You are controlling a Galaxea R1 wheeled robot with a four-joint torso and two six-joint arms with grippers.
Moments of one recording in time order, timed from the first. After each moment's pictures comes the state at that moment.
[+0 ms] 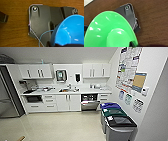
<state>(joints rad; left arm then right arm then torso) 1.47 2.74 -2.41 0.07 0.02 -0.10 -1.62 2.54 -2.18 0.23 0.19 -0.07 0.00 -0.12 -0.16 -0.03</state>
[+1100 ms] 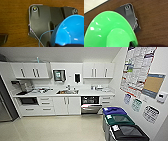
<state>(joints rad) 1.47 2.74 -2.42 0.07 0.02 -0.10 -1.62 2.57 -2.21 0.22 0.19 -0.07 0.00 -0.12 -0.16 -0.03</state>
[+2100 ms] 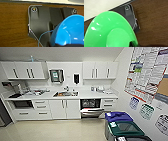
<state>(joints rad) 1.47 2.75 -2.42 0.07 0.02 -0.10 -1.61 2.56 -2.21 0.22 0.19 -0.07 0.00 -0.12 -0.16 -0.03</state>
